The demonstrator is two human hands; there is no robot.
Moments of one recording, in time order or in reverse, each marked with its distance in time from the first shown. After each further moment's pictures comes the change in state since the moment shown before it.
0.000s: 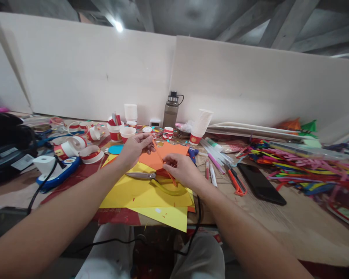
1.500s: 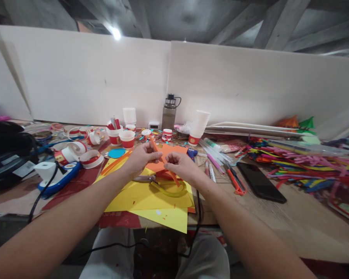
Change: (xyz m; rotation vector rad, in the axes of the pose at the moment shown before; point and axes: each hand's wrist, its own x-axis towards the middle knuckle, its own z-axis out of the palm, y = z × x) left_hand -0.010 -0.013 0.017 0.034 -0.072 -0.096; right_hand 0.004 -0.007 -0.008 0.309 -0.016 0.160
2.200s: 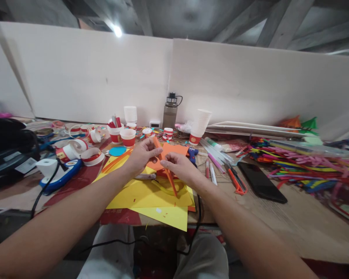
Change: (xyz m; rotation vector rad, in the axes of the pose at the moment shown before) left_hand 0.000 0.000 0.001 -0.067 -0.018 0.078; right_hand -0.002 -0.001 0.008 0.072 -0.033 -0.003
